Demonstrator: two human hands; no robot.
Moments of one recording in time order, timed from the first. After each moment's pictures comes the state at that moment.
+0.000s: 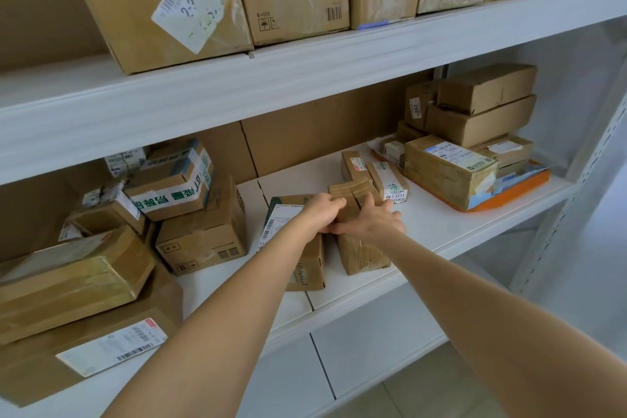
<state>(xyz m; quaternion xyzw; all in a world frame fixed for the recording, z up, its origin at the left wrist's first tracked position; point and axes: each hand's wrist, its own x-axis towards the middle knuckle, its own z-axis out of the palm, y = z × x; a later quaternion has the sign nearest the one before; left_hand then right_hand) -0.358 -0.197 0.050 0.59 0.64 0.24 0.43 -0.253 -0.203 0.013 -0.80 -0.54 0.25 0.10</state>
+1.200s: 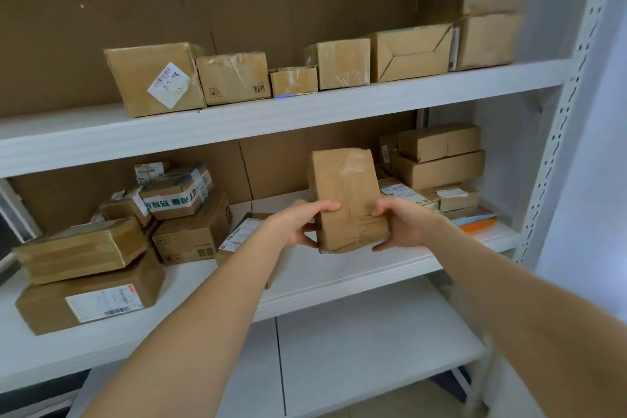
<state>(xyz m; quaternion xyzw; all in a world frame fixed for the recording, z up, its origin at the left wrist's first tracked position) -0.253 -0.294 0.115 0.47 0.58 0.34 0.57 -0.040 -0.274 0.091 -0.42 -0.49 0.70 0.32</state>
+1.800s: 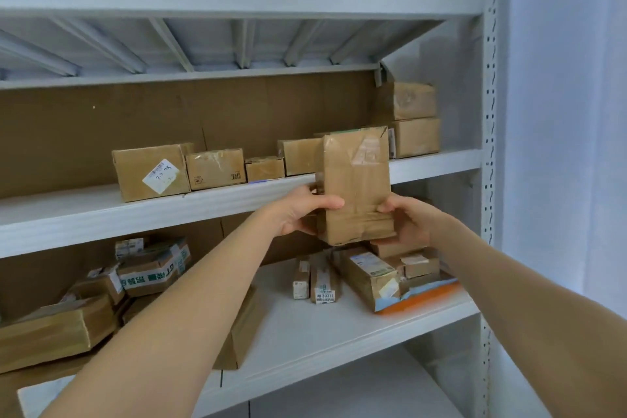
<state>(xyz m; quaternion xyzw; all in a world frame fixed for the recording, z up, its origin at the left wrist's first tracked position) -0.179 -0.326 0.259 0.65 0.48 0.37 0.46 0.046 -0.308 0.213 -0.35 -0.52 0.65 0.43</state>
